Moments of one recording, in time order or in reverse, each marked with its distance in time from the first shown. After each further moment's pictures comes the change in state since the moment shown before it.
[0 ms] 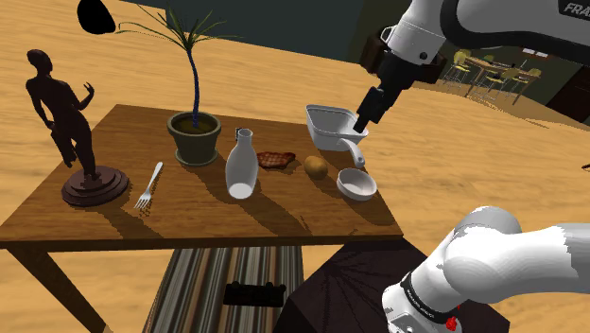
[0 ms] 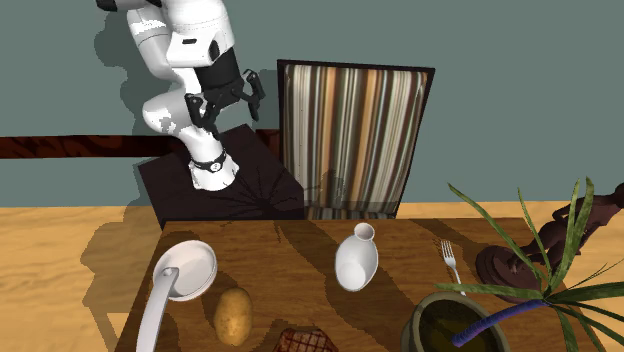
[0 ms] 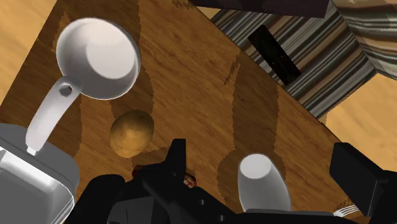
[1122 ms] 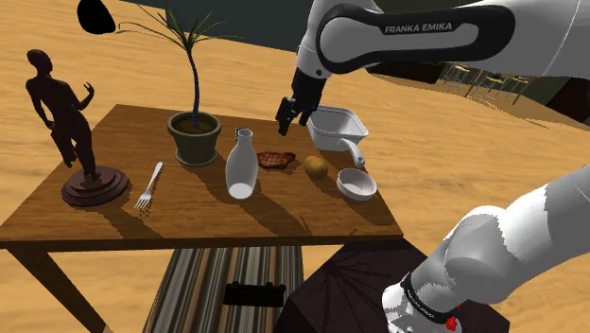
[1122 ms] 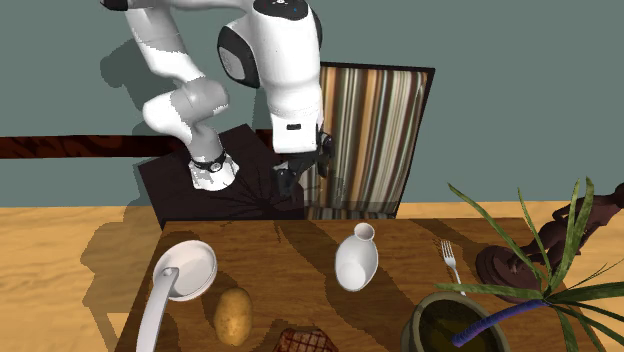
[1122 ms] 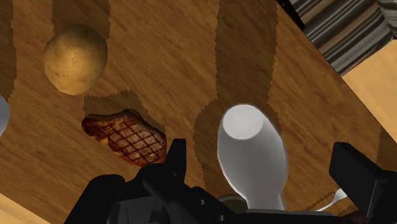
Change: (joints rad) arm 0.022 0.524 0.107 0.202 -0.007 0.329 0.063
